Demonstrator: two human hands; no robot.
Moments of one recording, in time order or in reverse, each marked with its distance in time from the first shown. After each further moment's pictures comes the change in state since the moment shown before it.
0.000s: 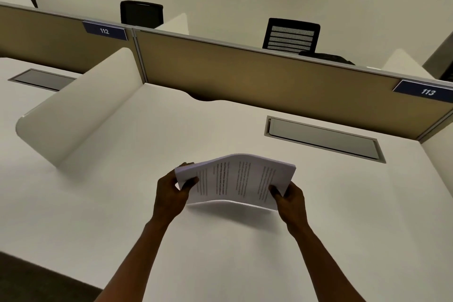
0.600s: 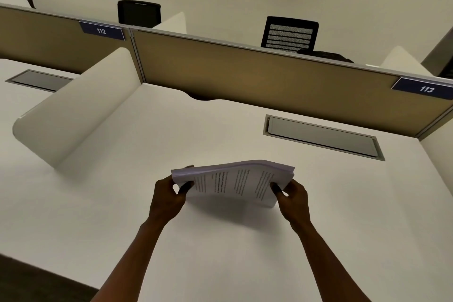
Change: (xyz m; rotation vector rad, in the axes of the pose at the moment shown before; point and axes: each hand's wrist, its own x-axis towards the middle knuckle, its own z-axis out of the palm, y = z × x) left_hand -0.003 -0.004 -0.005 0.093 -0.059 0.050; right_hand 0.005 -0.002 -0.008 -0.081 0.039 -0.077
